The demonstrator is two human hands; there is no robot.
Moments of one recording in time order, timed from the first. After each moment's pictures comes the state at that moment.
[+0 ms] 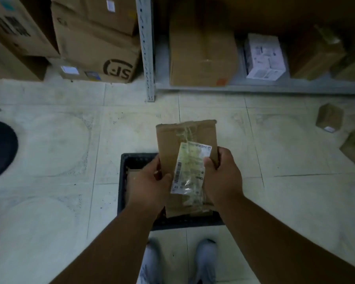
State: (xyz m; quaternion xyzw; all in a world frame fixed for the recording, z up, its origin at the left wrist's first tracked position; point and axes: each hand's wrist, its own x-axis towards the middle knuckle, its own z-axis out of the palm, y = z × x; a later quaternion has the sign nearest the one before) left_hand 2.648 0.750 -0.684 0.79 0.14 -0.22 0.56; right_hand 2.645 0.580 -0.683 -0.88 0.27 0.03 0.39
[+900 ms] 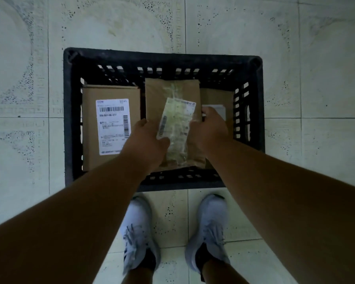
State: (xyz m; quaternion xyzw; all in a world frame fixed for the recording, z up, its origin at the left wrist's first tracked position) left_hand 2.597 0.729 -1.000 0.85 0.11 -0.35 0.38; right_hand 2.613 0.564 -1.035 -0.83 0.31 0.25 0.39
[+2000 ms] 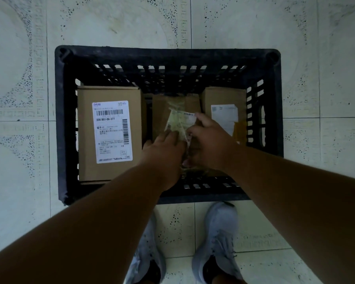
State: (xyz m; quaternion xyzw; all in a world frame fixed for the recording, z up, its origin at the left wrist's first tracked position) left_hand 2.596 0.705 -1.056 0.90 -0.22 -0.37 0.05; right_hand 2.609 0.541 -1.067 -0.91 -0.08 0.33 0.24
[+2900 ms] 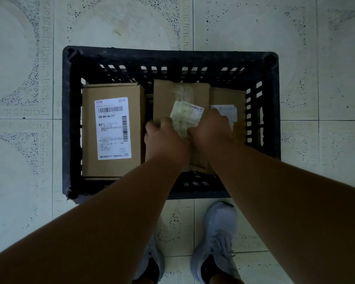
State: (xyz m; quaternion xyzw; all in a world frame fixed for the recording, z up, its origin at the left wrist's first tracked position) left_hand 2.602 0.682 -1.030 0.89 0.17 -0.29 0.31; right_hand 2.631 0.575 -1.045 -0.89 0.26 0.30 0.24
